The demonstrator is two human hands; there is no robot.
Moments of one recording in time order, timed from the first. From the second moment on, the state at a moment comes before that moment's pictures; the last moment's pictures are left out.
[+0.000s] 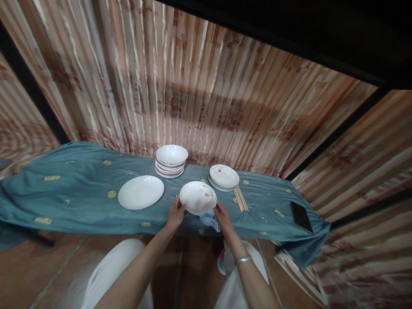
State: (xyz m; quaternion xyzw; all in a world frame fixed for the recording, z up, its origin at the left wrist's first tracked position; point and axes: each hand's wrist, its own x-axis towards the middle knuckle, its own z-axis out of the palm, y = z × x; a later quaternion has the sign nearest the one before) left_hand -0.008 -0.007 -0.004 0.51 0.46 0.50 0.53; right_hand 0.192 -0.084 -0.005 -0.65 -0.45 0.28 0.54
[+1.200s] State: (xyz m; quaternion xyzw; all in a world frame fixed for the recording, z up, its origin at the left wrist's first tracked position) left_hand -0.020 -0.010 0.004 0.55 0.45 0.45 0.54; right_hand 0.153 -0.087 0.057 -0.62 -0.75 0.12 0.20
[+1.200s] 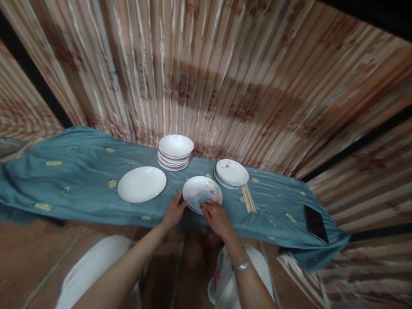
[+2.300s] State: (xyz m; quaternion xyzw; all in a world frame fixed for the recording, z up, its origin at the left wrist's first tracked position) left_hand -0.023 -0.006 0.007 0.47 0.39 0.47 0.64; right_hand 0.141 0.008 0.048 -0.73 -0.66 0.04 0.15
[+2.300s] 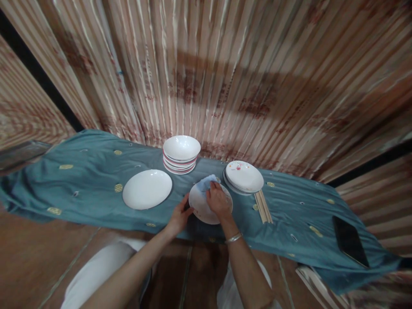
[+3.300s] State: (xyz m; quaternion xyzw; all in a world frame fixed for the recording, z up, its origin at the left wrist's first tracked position) left_hand -0.025 -0.008 0.022 0.46 0.42 0.46 0.64; right_hand 0.123 -0.015 0.042 -0.51 -0.77 0.24 0.30
